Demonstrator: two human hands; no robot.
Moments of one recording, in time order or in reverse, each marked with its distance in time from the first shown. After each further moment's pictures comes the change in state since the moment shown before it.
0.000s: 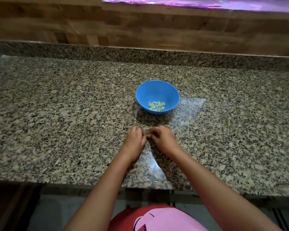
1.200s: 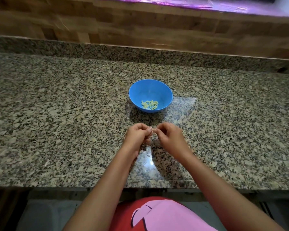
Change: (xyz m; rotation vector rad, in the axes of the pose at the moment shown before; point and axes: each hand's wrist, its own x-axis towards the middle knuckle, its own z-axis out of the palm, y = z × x) left_hand 0.006 0.046 -0.005 -1.132 -0.087 -0.466; right_hand -0.030 0.006 -0.028 0.088 0.230 -0.074
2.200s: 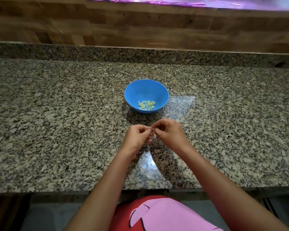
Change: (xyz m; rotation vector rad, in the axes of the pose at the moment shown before) left_hand 0.001 -0.001 0.004 0.189 -0.047 0.116; right_hand 0.013 -0.006 -0.015 0.089 -0.037 0.110
